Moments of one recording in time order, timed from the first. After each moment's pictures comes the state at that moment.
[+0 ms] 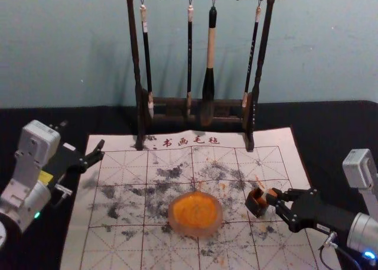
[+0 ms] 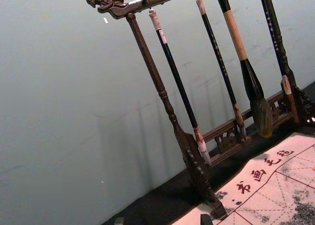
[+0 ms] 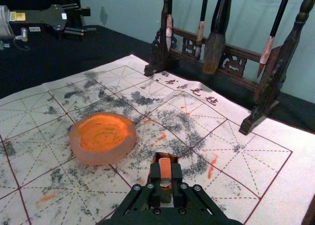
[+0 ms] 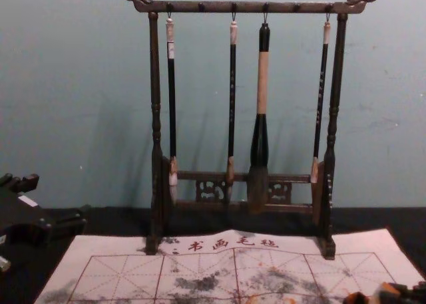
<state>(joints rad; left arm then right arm) -0.20 0.60 0.45 -1.41 -0.25 -0.12 0.03 0.10 0.62 -0.38 -1.45 0.47 -0.01 0.58</state>
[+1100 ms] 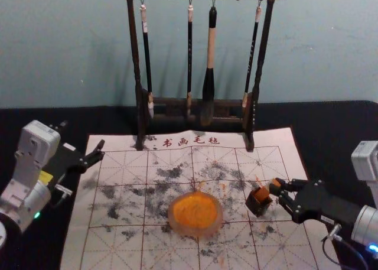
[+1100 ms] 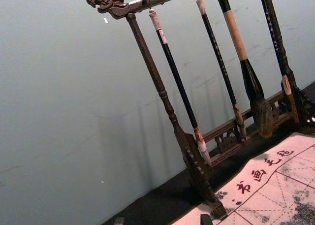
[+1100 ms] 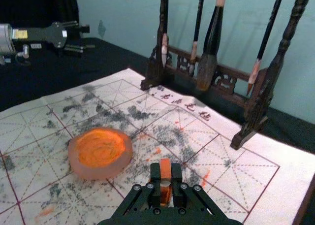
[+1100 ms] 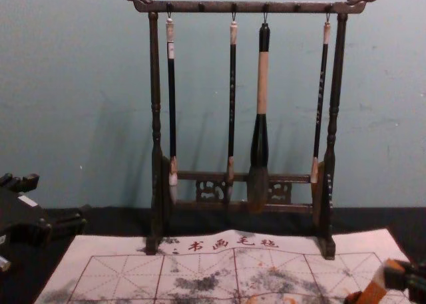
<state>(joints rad) -0.20 0.60 0.45 -1.41 -0.25 -0.12 0.03 0.08 0.63 -0.35 -1.50 0.48 -0.02 0.57</state>
